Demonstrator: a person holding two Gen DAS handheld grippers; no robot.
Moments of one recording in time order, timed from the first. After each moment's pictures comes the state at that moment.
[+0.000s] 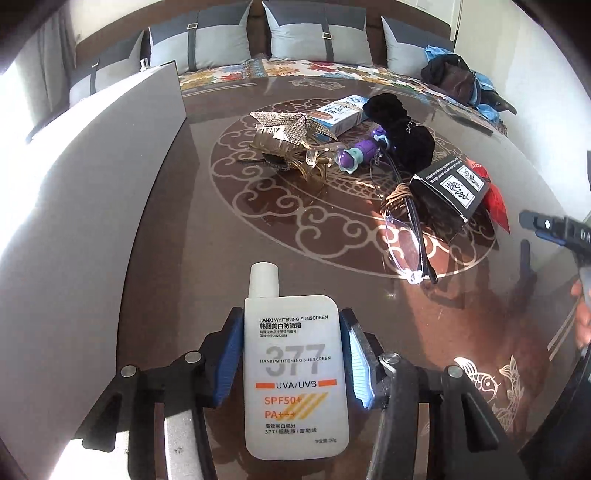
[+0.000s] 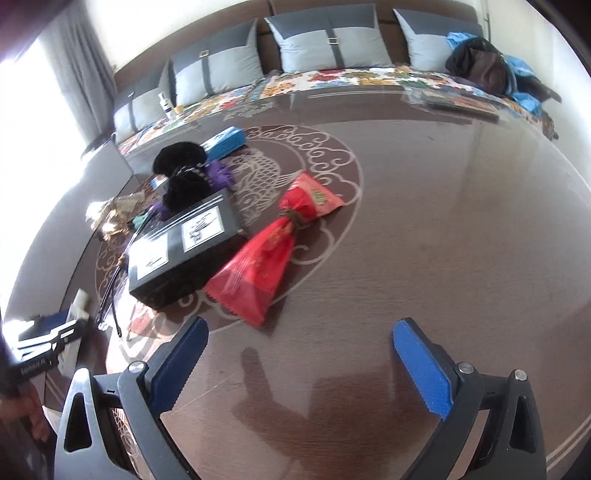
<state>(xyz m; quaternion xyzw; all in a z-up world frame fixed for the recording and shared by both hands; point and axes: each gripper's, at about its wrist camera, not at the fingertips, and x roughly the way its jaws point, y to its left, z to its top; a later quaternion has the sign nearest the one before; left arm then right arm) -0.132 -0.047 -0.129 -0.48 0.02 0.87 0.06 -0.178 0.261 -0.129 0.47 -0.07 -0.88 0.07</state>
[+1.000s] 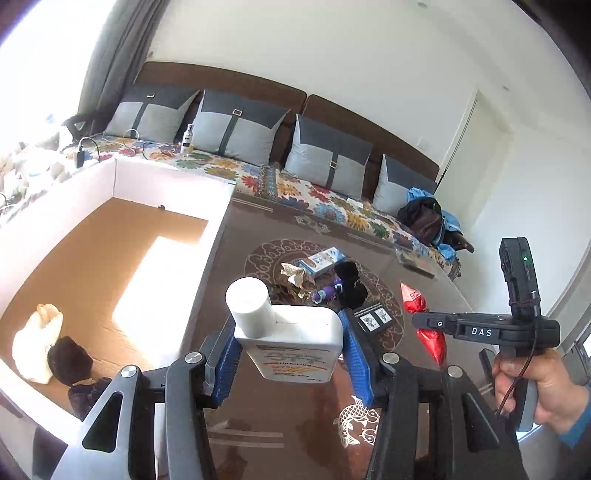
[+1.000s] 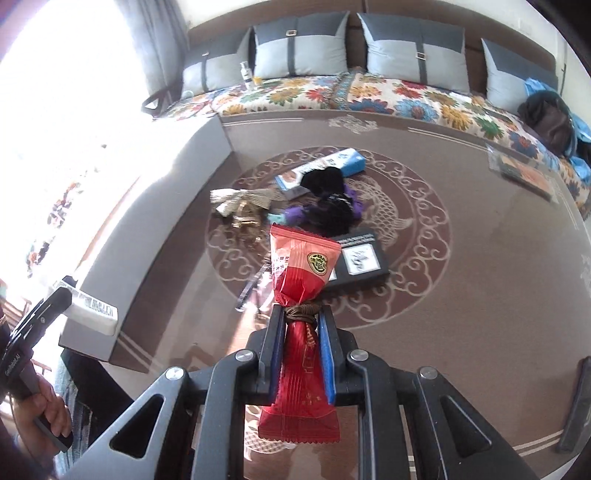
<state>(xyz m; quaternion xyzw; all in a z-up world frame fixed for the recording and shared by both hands) -0.022 -0.144 0.008 -0.29 -0.17 0.94 0.08 -0.138 0.141 -0.016 0.48 0.02 -0.85 0.21</state>
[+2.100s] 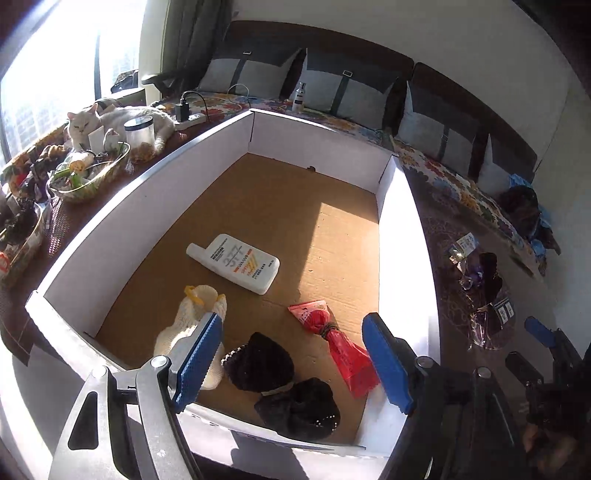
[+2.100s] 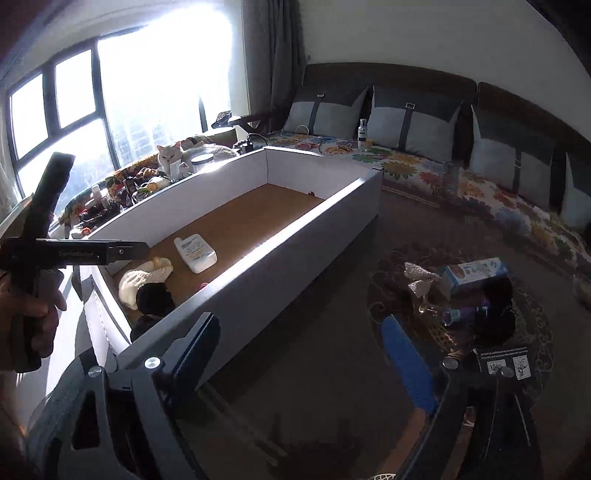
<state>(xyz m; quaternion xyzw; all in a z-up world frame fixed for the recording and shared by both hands) -0.030 -0.272 -0.032 -0.40 -0.15 0.90 -0.08 -0.077 -0.012 -0.038 0.33 0.11 -0.88 0.31</state>
